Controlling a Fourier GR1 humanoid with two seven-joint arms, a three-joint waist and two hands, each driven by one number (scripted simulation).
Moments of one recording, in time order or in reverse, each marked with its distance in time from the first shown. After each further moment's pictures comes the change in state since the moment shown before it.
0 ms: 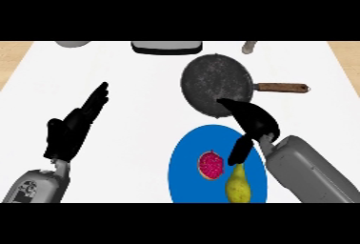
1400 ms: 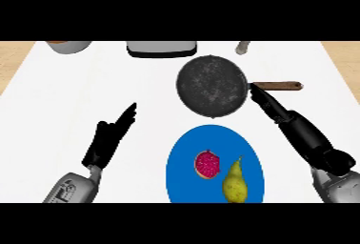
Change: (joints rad) left arm -0.007 -0.096 -0.138 0.201 0.042 0.026 0.007; right arm 0.330 -0.088 -0.274 -0.271 -0.486 -0.130 -0.659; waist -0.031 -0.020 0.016
